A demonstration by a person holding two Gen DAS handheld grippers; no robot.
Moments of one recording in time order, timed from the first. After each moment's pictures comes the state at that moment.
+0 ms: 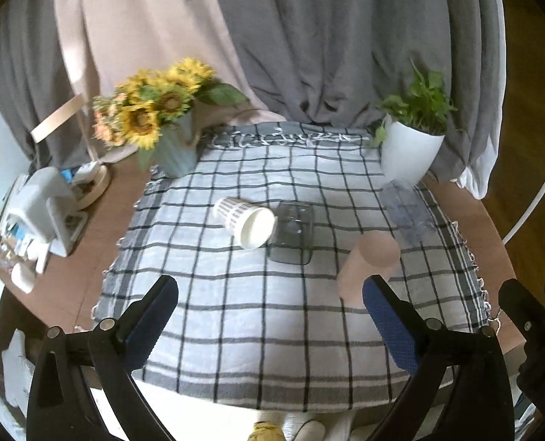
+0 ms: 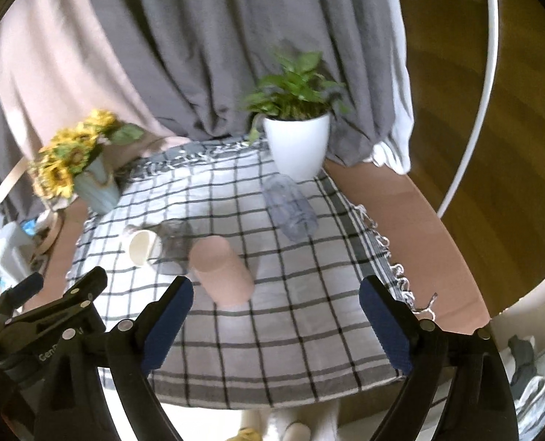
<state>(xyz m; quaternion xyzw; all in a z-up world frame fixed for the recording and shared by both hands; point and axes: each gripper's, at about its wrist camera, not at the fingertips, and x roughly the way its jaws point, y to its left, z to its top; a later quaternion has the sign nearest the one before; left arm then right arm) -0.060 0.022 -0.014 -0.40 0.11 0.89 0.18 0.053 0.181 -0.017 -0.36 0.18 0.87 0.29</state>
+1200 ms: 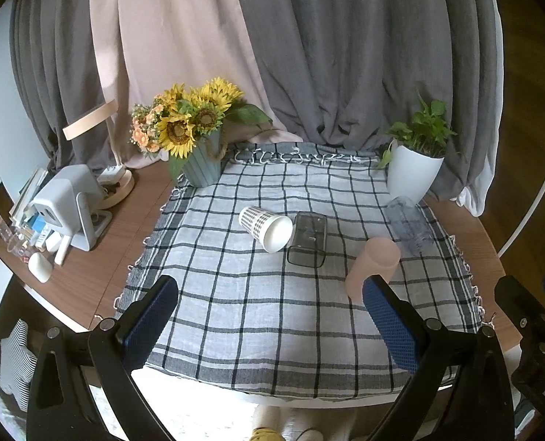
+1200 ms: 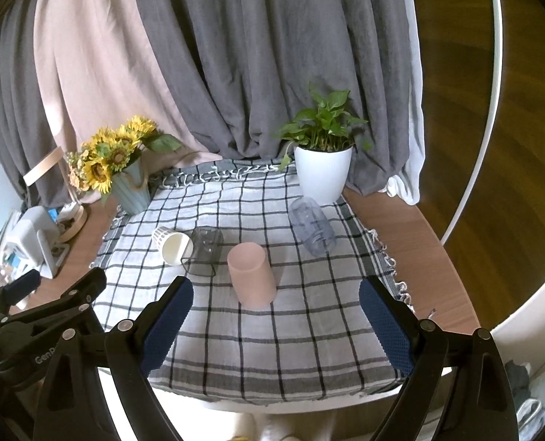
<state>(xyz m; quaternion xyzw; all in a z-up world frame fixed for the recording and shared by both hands) -0.026 -0.016 0.013 -0.37 0.09 0.91 0.17 0.076 0.138 0.008 -0.33 0.14 0.90 0.26</state>
